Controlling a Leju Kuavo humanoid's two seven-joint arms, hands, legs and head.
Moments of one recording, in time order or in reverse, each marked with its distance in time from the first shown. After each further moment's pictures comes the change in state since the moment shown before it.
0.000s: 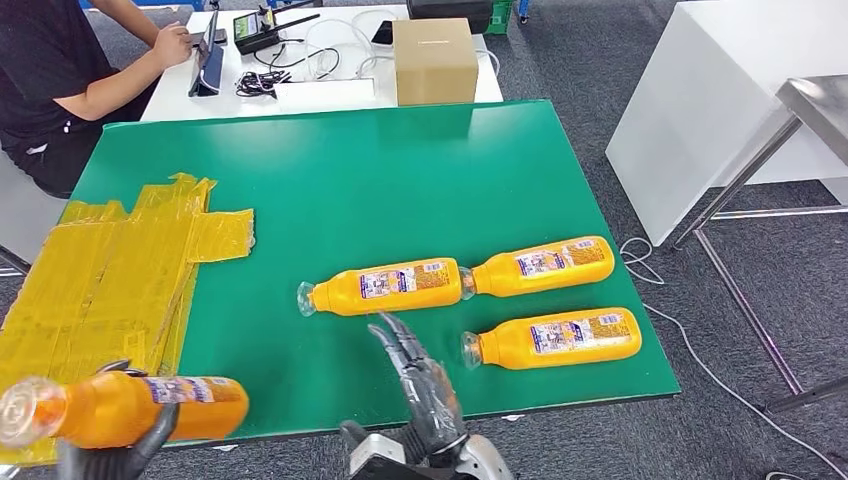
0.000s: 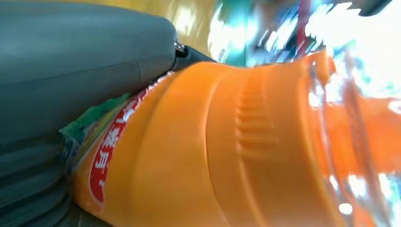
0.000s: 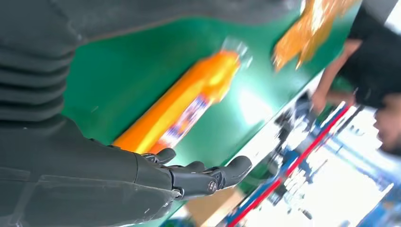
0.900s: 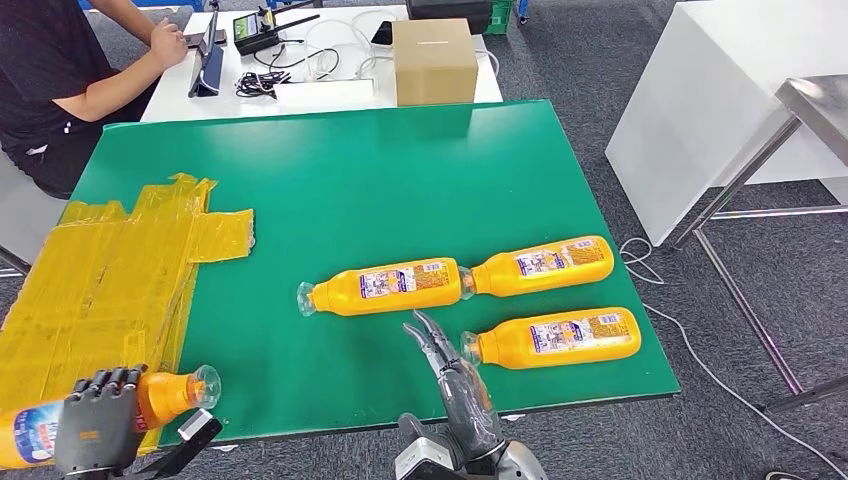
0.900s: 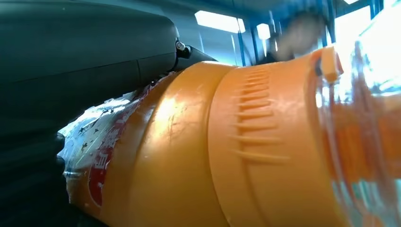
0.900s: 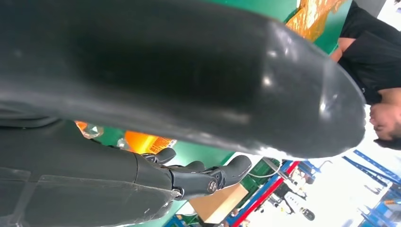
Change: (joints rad) left arm -0.160 0.242 -0.084 0.397 -1.544 0.785 0.355; right arm 0.067 -0.114 -0.032 -0.196 -0.059 0.071 0.027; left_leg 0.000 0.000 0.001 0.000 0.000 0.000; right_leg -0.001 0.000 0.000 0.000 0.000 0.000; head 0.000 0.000
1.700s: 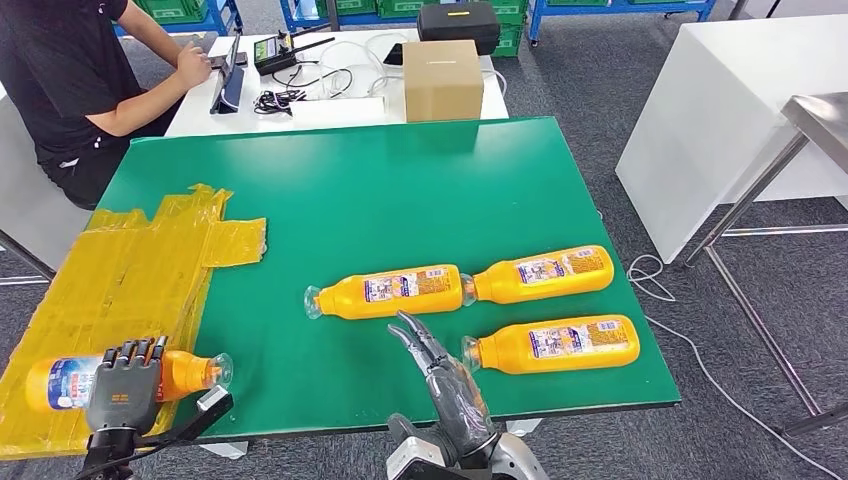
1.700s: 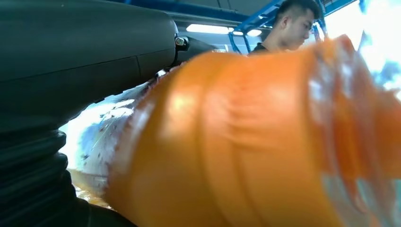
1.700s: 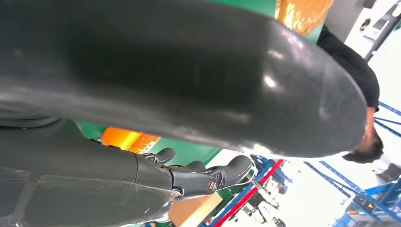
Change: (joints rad) left arm -0.210 0.135 -0.193 0.422 -0.059 0.012 0.123; right arm -0.019 0.018 -0.021 0.001 0.003 0.098 -0.023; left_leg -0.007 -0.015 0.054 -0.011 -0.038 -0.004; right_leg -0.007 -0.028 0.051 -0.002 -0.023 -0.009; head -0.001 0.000
